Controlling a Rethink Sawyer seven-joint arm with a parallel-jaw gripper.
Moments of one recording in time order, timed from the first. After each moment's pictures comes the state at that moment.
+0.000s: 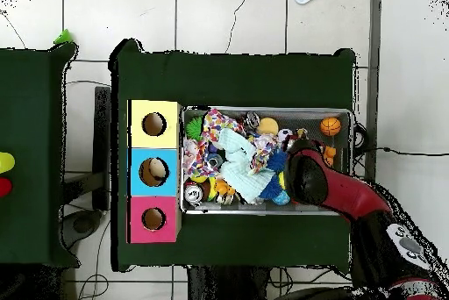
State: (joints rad) arm -0.63 -0.47 0.09 1.66 -0.25 -0.07 1.56
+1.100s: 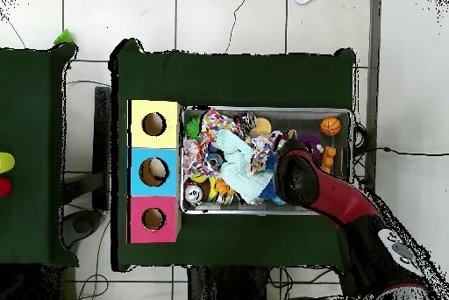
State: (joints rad) arm -0.60 -0.51 0.09 1.74 -0.10 -0.07 1.56
